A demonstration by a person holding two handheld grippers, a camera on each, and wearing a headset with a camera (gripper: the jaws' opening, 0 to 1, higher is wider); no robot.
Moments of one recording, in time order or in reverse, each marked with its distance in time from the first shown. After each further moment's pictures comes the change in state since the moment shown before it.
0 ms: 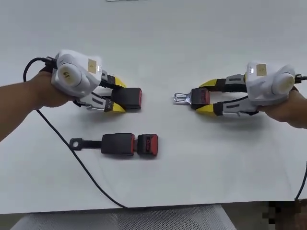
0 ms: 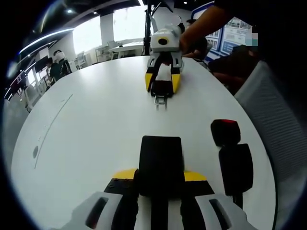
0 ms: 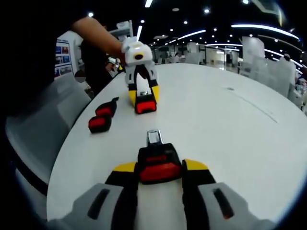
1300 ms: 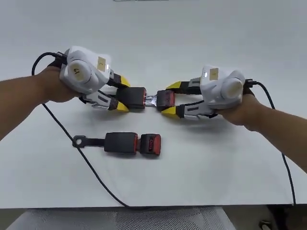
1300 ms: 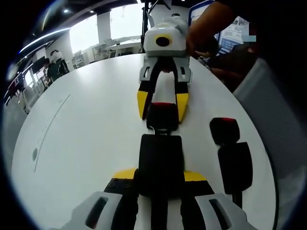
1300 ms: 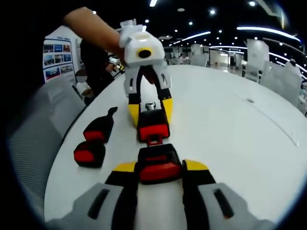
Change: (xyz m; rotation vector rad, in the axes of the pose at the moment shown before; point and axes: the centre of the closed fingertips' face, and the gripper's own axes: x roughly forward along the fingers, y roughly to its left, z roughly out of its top) left arm 0.001 0.000 0.000 0.019 0.029 -0.015; right arm 0.074 0.020 0.048 -0.027 -0.006 0.019
